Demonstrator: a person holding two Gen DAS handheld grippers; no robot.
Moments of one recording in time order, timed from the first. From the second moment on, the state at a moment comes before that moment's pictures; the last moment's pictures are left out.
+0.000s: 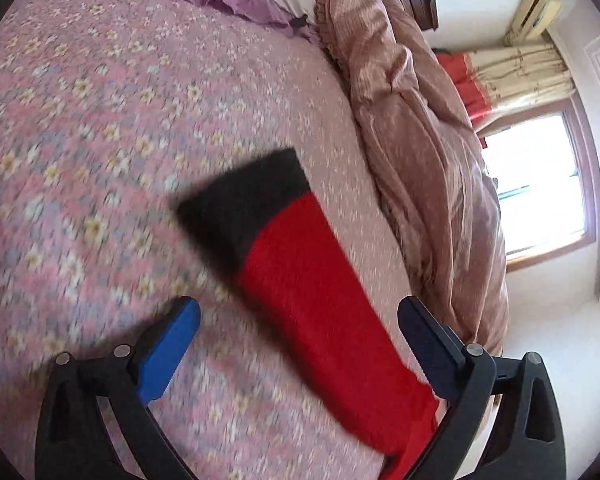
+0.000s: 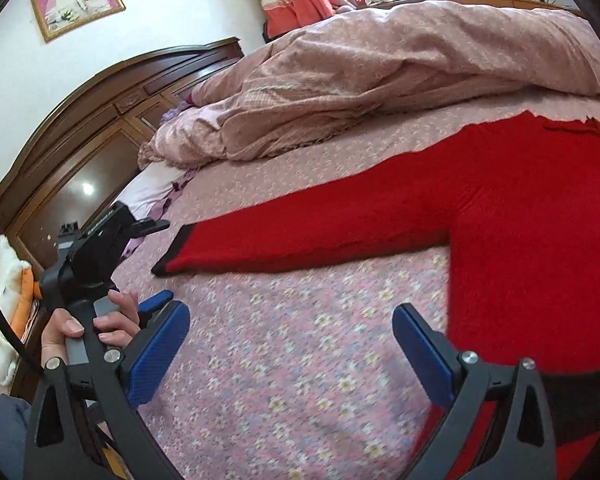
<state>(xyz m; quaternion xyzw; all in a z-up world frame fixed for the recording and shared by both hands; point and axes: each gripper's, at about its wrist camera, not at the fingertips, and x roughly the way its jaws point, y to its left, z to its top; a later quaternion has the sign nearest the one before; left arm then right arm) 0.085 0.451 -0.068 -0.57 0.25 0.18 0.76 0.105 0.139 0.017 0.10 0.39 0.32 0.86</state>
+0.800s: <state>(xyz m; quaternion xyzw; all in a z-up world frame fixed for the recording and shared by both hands) 0.191 0.325 0.071 -0.42 0.19 0.09 0.88 0.155 -0.110 0.061 0.11 0.37 0.21 0.90</state>
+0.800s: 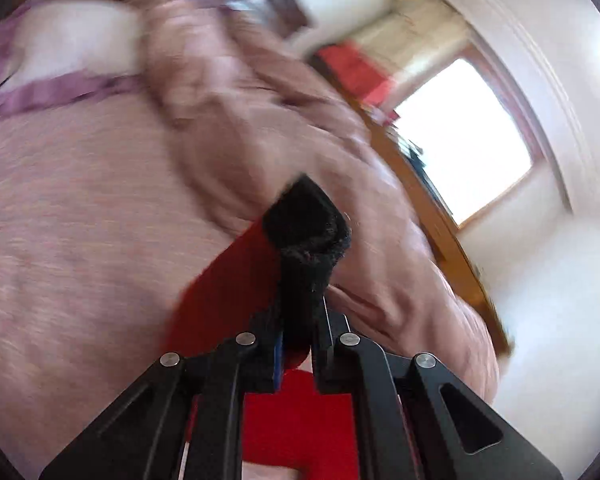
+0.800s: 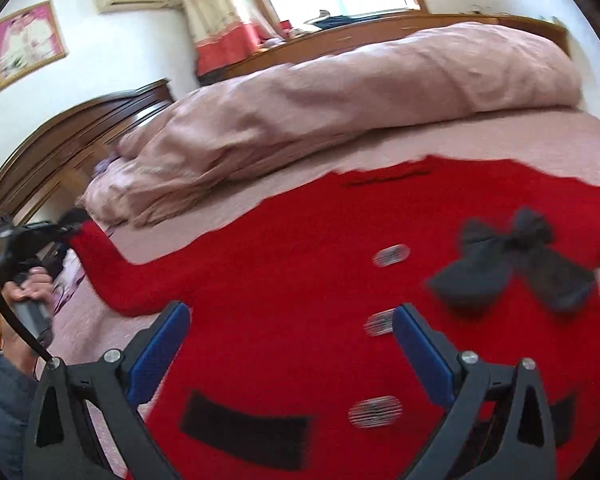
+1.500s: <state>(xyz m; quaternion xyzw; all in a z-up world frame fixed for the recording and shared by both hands) 0.303 -0.092 0.011 -0.12 0.34 -0.12 0.93 0.222 -0.307 0.078 0.23 0.37 0.09 0.89</state>
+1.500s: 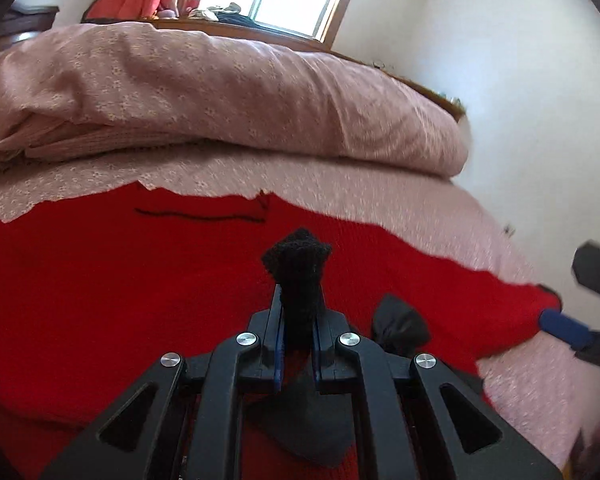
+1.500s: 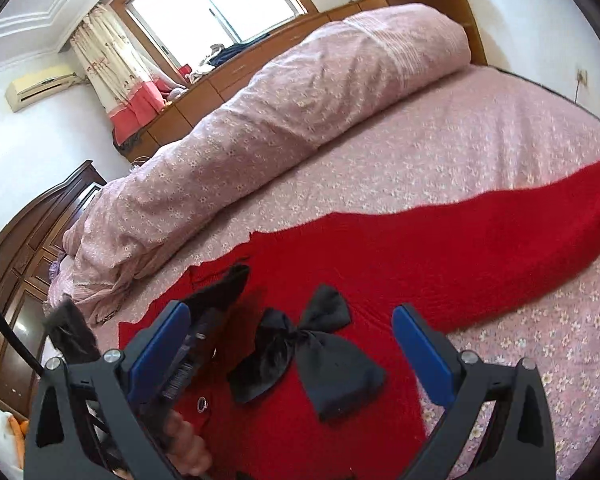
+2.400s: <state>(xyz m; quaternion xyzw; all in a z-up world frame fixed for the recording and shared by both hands) 0.311 -0.131 -0.011 -0.11 0.36 -0.15 0.91 0.214 -0.339 0.071 0.26 0.38 0.07 0.88</state>
